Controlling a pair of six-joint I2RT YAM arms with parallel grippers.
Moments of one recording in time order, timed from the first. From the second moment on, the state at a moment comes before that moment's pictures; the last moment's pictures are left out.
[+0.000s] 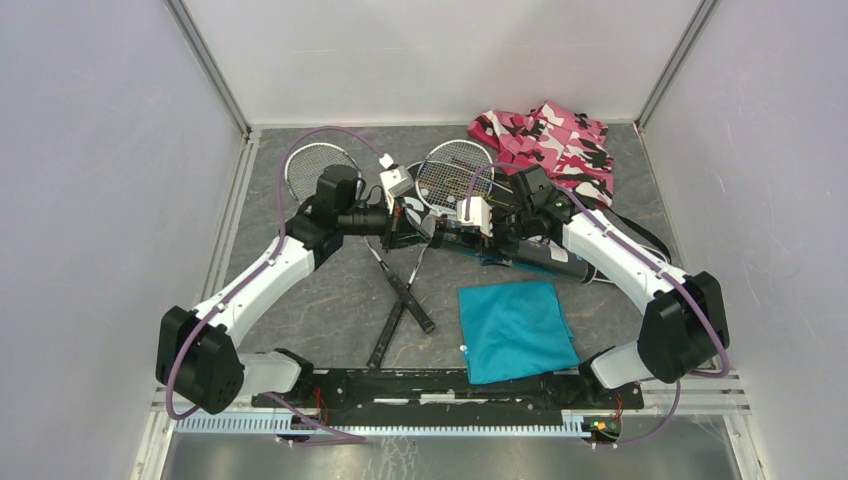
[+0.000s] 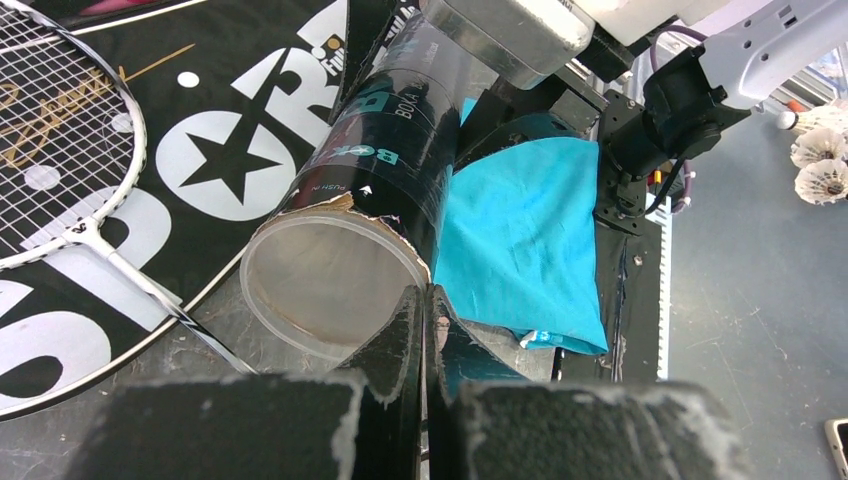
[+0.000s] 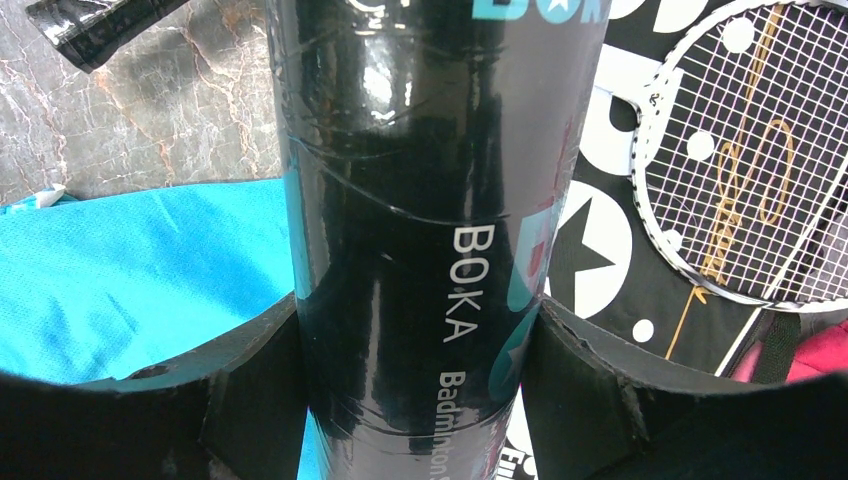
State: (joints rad) left arm -0.47 1.28 0.97 -0.17 0.87 0.04; right arm 0.48 1.46 1.13 -0.67 -0.58 -0.94
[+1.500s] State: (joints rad) left arm -0.43 1.32 0.93 -0.05 1.03 -0.05; right arm 0.50 1.46 1.14 -0.71 -0.61 -0.86
